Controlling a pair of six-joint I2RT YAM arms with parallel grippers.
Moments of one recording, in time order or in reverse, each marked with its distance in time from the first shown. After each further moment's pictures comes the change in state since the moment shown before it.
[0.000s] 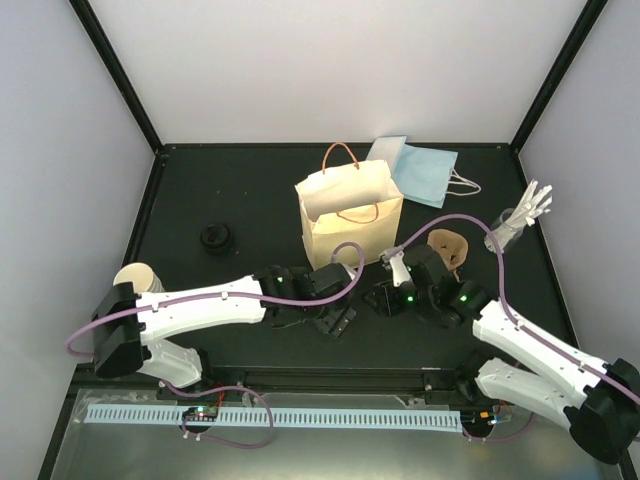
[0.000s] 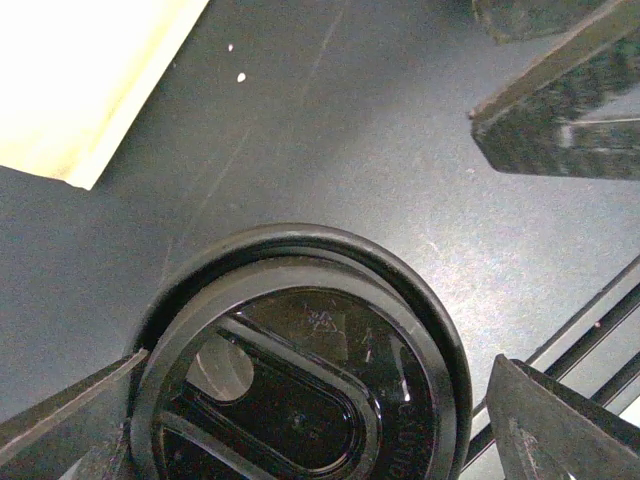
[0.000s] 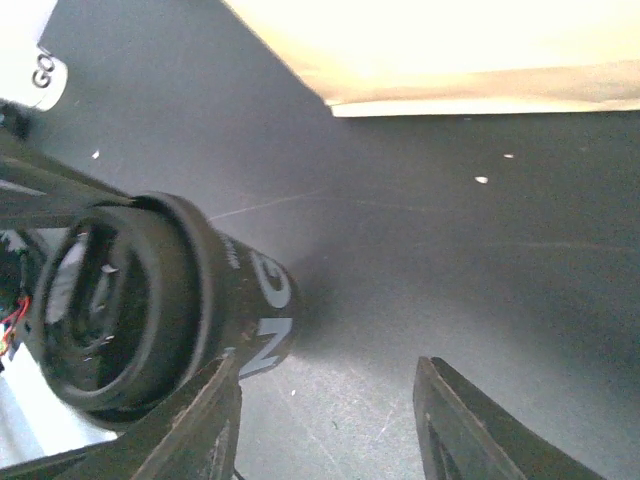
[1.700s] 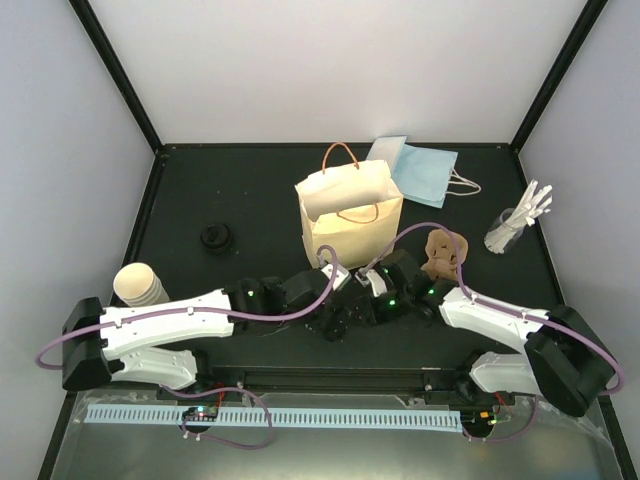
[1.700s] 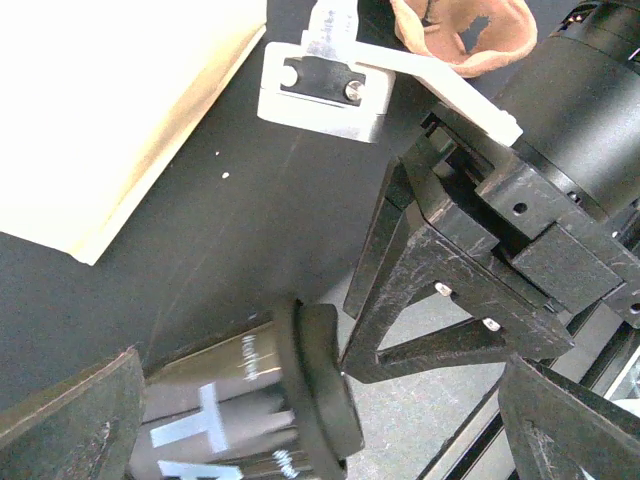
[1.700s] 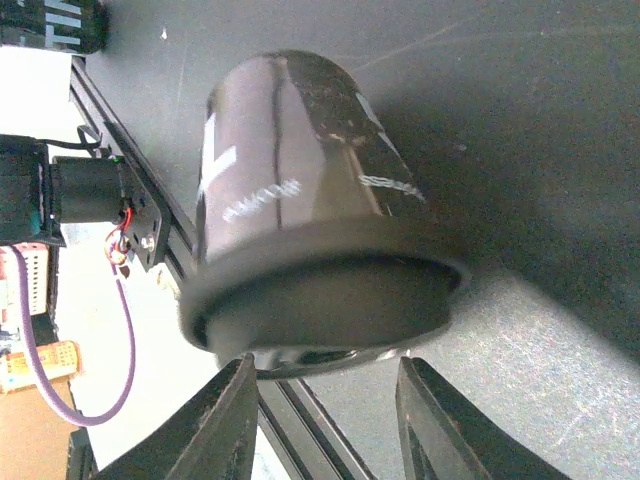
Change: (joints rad) left arm -0.029 -0.194 -0.163 0.218 -0.051 0.015; right arm 0.013 0.314 -0.080 0.274 -0.391 0.124
